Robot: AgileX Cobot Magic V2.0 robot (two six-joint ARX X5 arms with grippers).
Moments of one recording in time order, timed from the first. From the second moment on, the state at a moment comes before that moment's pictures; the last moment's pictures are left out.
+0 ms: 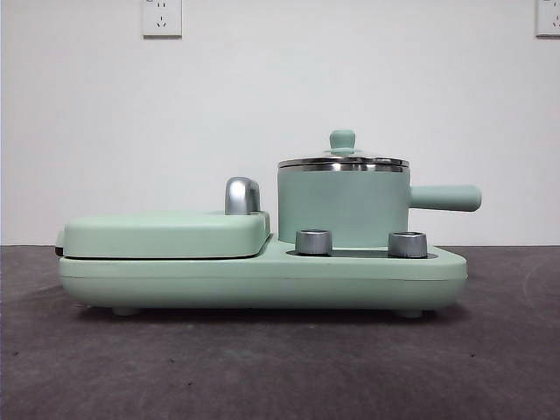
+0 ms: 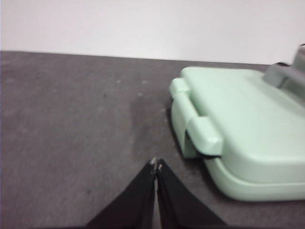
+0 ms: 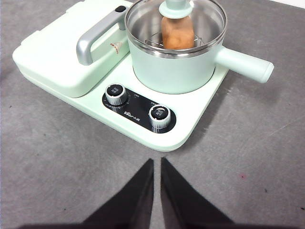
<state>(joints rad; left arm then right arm) 0.01 0.00 0.04 -0.17 0.15 -0.07 0.40 0.56 0.82 -0.80 -0.16 -0.01</state>
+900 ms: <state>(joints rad) 0.01 0.00 0.03 -0.17 0.15 -0.08 0.39 0.54 0.82 -0.80 -0.14 -0.01</state>
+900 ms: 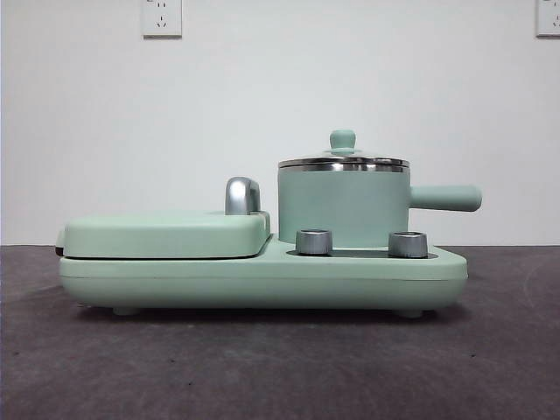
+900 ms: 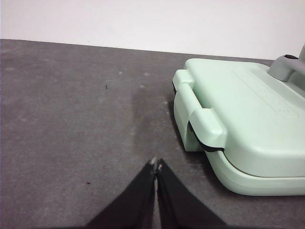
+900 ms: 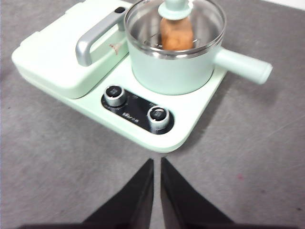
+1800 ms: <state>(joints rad) 0.01 0.00 0.03 -0.17 0.15 -0.08 0.02 0.00 0.04 -0.16 -0.13 -0.06</state>
